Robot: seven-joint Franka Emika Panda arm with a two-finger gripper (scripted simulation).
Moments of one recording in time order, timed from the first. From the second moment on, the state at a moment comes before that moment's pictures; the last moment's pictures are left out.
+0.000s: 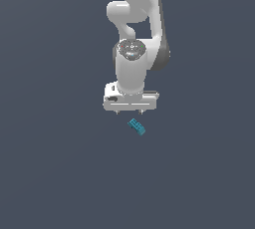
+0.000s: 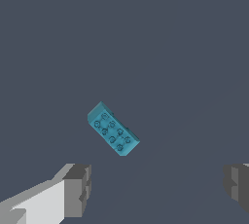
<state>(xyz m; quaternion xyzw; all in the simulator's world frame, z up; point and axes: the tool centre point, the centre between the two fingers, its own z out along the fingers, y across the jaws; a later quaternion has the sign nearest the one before) 0.000 0.008 0.154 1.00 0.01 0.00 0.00</state>
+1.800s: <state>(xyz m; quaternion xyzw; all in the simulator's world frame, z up) 0.001 0.031 0.120 0.98 0.18 0.00 0.00</state>
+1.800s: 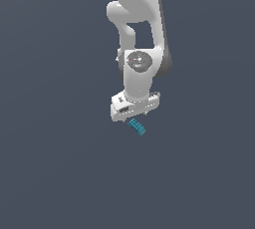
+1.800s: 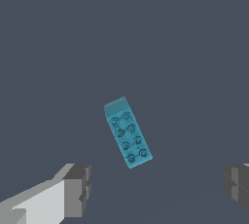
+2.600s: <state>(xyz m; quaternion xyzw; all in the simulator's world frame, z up) -0.003 0.043 0.077 0.93 0.36 0.00 0.00</state>
